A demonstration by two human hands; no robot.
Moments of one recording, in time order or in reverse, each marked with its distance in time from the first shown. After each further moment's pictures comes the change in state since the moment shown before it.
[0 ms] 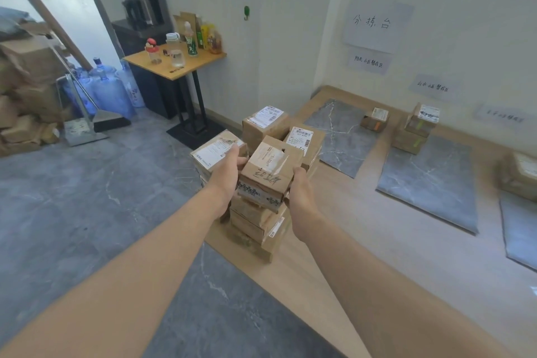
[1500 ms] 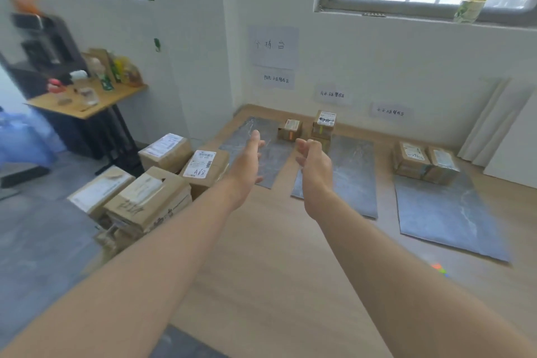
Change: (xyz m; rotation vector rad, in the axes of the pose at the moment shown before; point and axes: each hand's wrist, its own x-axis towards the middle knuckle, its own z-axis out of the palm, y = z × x) left_hand -0.048 0.080 0.287 -0.006 -0.278 0.197; right_hand 0.005 -0.102 -0.265 0.173 0.268 -0.349
